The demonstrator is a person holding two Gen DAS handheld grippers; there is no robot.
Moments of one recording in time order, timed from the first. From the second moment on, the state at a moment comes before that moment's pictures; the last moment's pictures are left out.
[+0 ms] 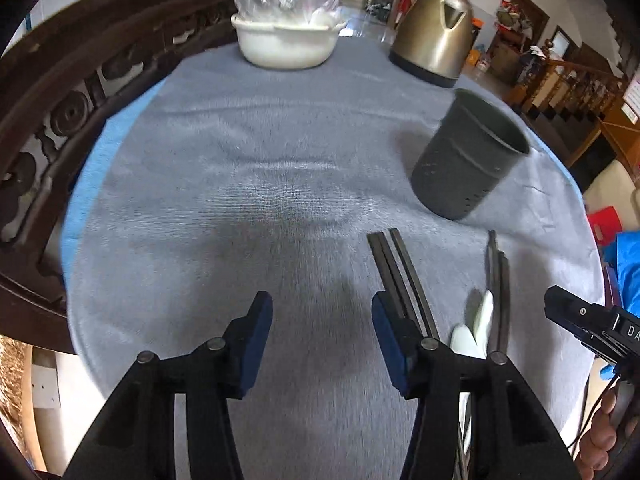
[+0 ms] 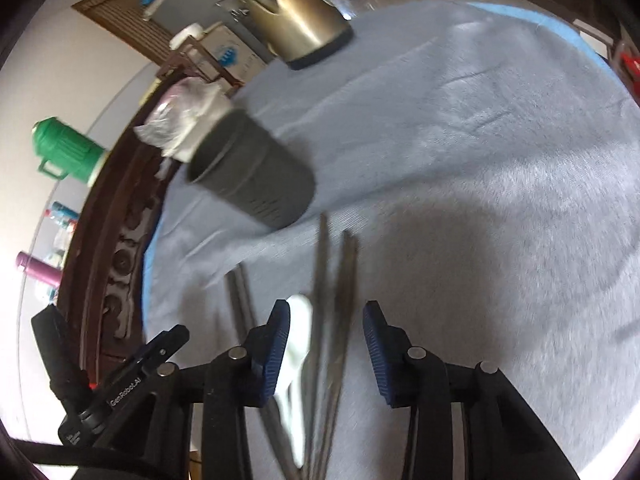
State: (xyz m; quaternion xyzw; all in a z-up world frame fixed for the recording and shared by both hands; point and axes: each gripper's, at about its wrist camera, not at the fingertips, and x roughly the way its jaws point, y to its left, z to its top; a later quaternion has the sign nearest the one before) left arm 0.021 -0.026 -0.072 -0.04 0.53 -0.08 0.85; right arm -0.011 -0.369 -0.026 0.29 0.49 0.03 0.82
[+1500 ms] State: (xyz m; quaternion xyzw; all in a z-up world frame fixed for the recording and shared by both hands) left arm 0.089 -0.088 -0.097 0.15 0.52 -0.11 0.83; right arm 0.042 -0.354 -0.048 0.12 0.55 -0.05 0.83
